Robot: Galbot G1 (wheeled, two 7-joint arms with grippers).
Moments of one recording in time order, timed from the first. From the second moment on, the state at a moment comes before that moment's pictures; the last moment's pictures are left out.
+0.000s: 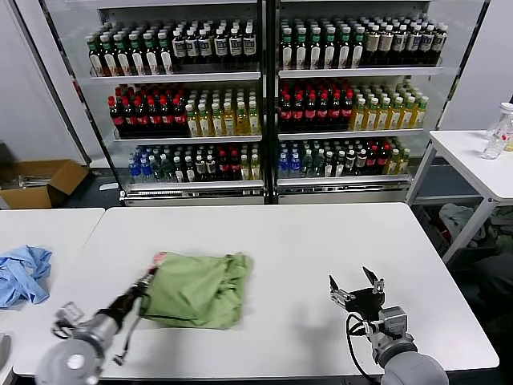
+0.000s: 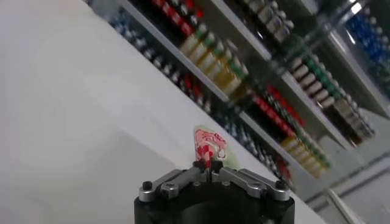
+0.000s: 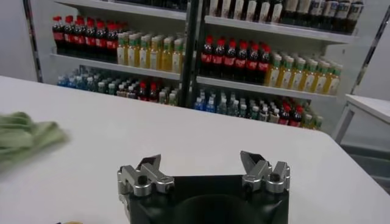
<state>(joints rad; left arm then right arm) 1.36 -1.13 -0.73 -1.86 -1.26 0.46 -0.07 -1.39 1.06 0.38 2.13 0.35 -0.45 0.21</state>
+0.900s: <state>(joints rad) 1.32 -1.09 -0.65 -2.10 -0.97 0.54 -0.24 -1.38 1.09 0.34 2.13 0.32 -0.44 0.20</state>
